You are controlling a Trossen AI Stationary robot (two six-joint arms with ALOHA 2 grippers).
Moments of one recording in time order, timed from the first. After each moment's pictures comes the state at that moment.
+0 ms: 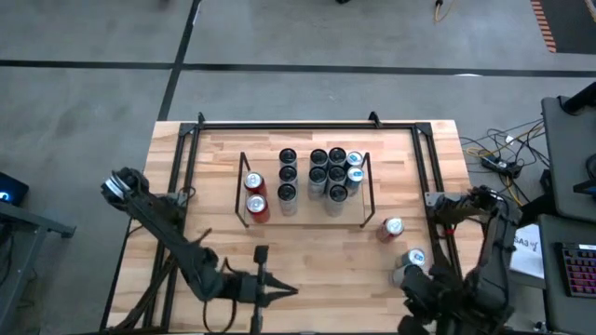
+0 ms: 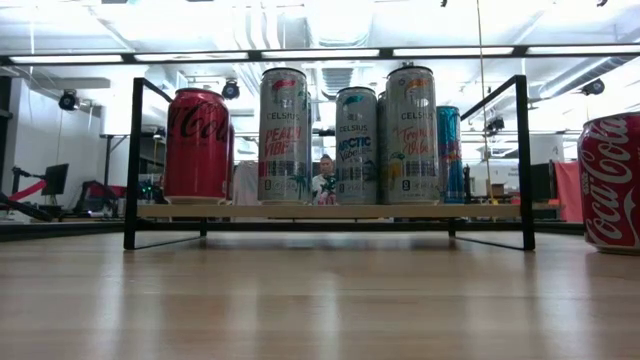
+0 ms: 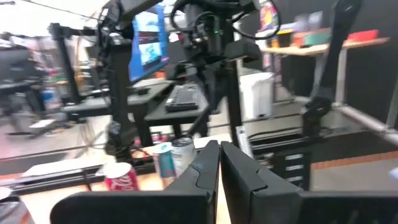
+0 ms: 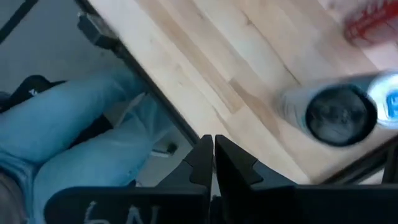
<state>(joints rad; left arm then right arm) -0.76 1.65 1.09 0.62 -0.69 0.14 1.02 1.81 2.01 -1.57 0.23 1.73</state>
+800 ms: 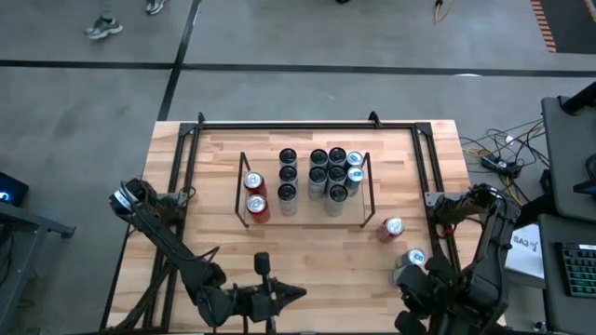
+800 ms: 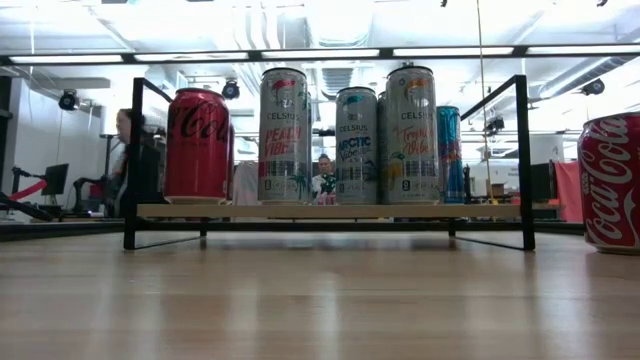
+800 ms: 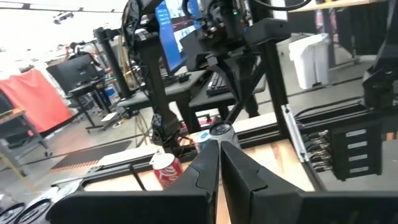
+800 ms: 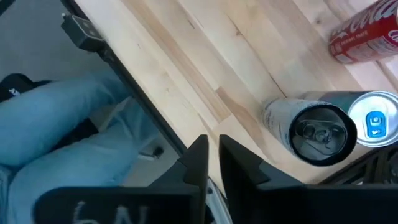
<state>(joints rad) -0.79 1.78 1.31 0.45 -0.93 0.27 1.00 1.79 1.97 -1.57 0.23 1.67</state>
